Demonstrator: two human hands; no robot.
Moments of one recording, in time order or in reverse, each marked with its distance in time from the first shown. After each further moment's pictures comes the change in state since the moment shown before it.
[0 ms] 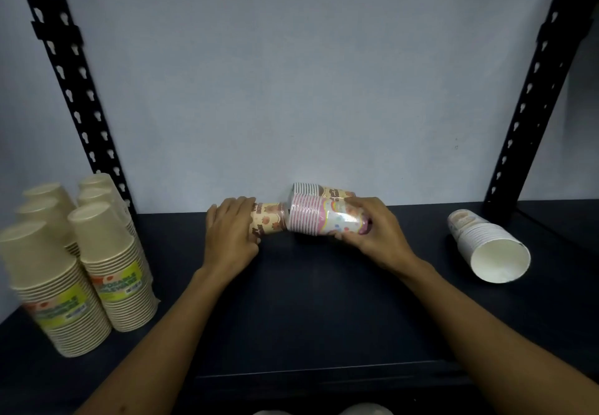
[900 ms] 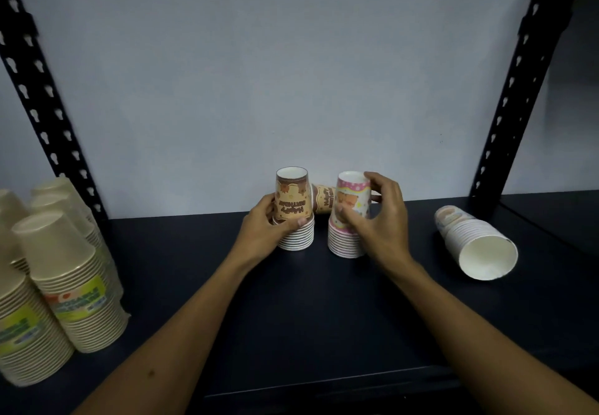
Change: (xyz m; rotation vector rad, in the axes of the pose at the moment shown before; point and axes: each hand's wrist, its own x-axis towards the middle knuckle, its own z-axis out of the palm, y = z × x) left_hand 0.025 0.060 0.027 -0.978 -0.287 -0.263; right_hand -0.001 -0.021 -0.010 0.107 0.395 -0.025
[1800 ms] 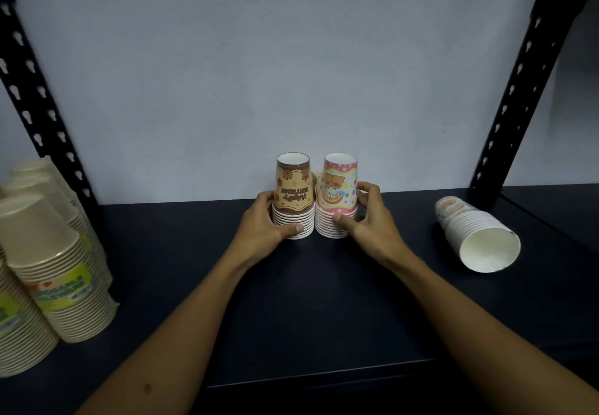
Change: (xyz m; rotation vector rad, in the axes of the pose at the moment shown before) left_hand 0.001 -0.016 0.009 0.048 -0.016 -0.060; right_hand -0.006 0.019 0.001 0.040 -0.393 0.338
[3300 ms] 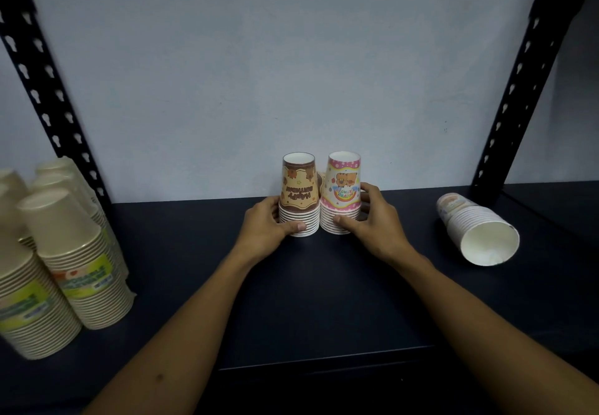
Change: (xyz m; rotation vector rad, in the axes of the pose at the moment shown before) left_hand -0.016 0.014 -0.004 0.019 0.031 -0.018; right_hand -0.005 -0.002 0.000 -0.121 0.033 -0.009
